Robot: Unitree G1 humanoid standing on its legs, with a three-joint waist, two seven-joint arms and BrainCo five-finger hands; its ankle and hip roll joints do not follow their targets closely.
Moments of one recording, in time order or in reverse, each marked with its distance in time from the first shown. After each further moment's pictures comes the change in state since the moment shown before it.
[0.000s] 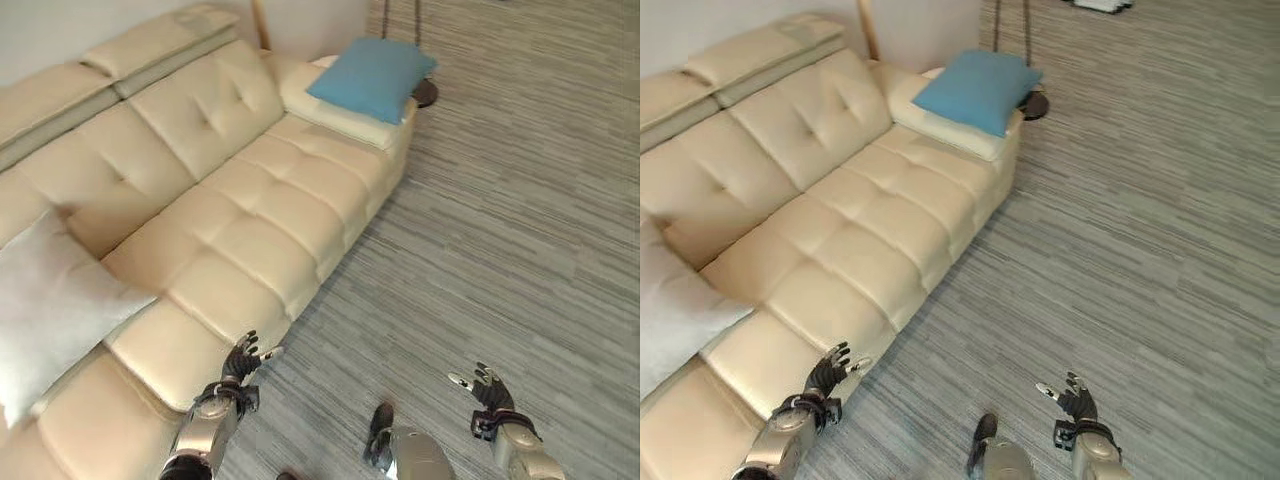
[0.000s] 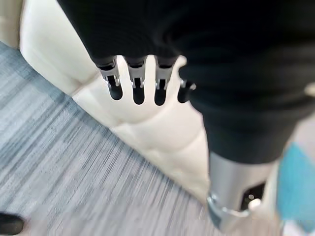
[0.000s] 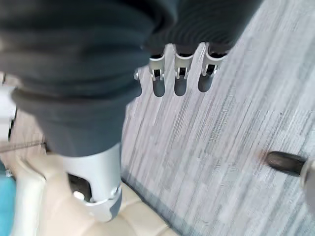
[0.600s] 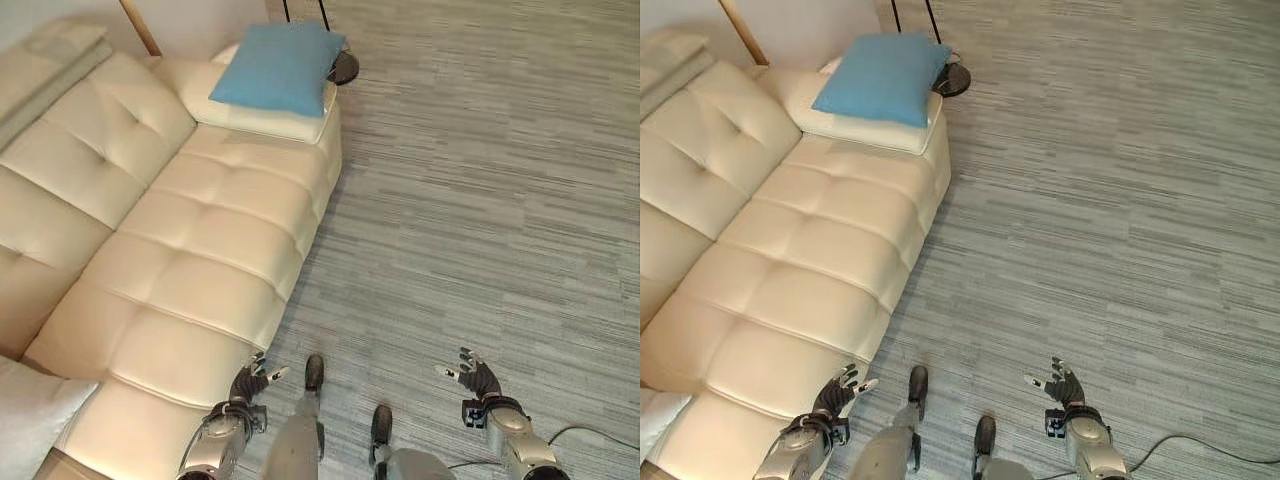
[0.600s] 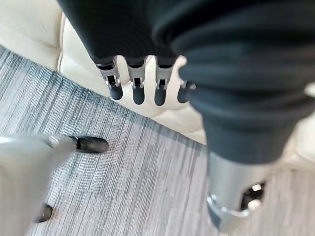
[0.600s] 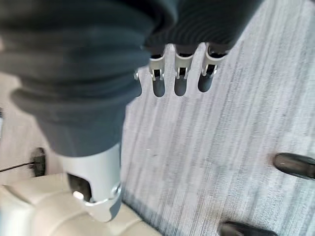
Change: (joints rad) left arm 0.007 -0.075 0.002 0.058 -0.006 -0.013 0.009; right arm -0.068 -0.054 0.056 0.024 -0.075 -0.001 0.020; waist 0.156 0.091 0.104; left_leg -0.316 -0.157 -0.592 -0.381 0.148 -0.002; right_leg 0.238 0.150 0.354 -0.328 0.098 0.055
